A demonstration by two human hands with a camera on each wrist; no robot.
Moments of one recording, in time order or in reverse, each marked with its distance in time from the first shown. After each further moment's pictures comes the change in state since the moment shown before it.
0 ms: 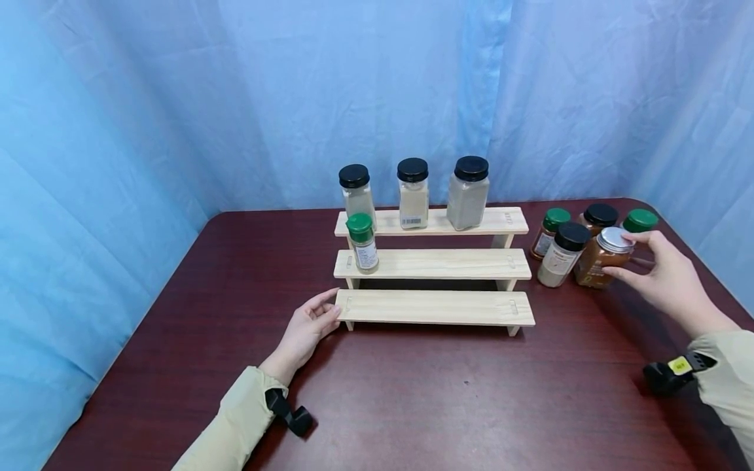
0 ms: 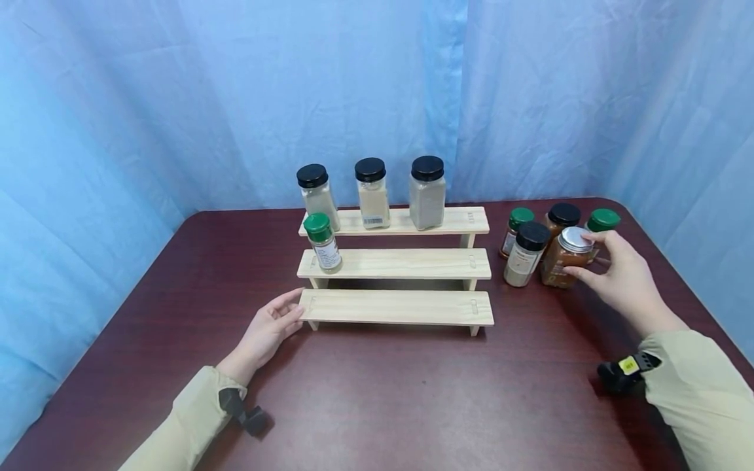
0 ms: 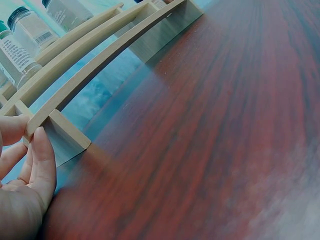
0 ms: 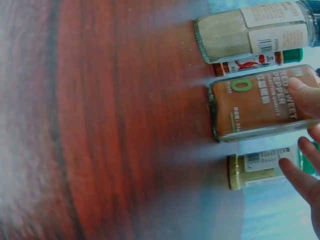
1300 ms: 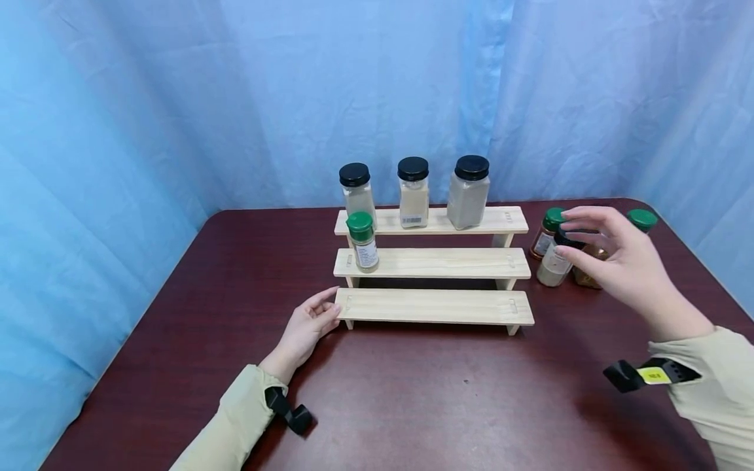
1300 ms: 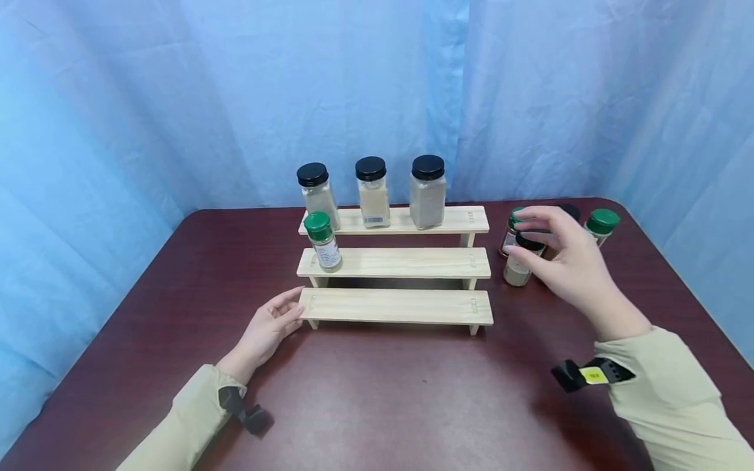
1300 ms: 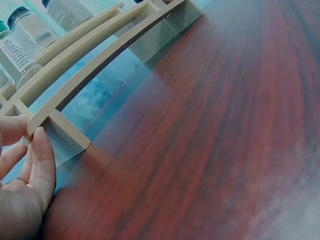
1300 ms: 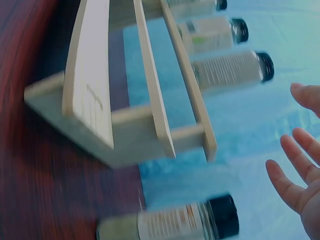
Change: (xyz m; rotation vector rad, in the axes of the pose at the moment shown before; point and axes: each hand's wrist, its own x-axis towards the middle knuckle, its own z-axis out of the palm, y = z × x) left_hand 0.001 -0.001 0.000 0.003 -0.002 0.001; right_hand -0.009 -0.157 -0.019 0.423 0.052 -0.321
